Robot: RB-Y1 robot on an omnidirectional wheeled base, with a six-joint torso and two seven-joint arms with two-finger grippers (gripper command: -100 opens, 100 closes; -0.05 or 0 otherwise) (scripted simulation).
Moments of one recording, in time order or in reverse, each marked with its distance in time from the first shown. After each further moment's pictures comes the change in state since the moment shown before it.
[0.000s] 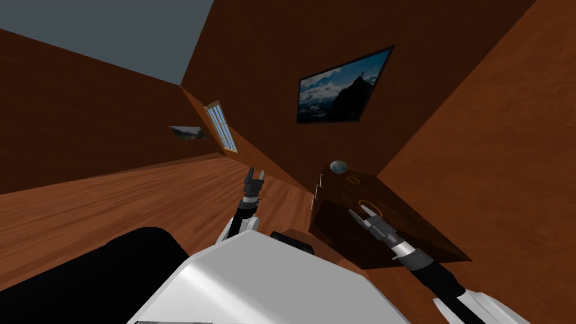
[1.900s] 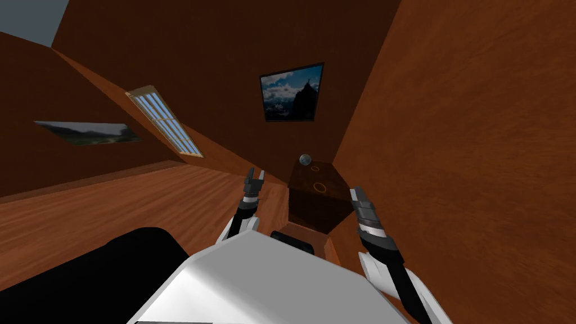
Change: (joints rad) left arm 0.000 0.000 0.000 0.000 0.000 0.000 0.000; right arm -0.012 0.524 0.089 -0.424 -0.446 0.155 -0.257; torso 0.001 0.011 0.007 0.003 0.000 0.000
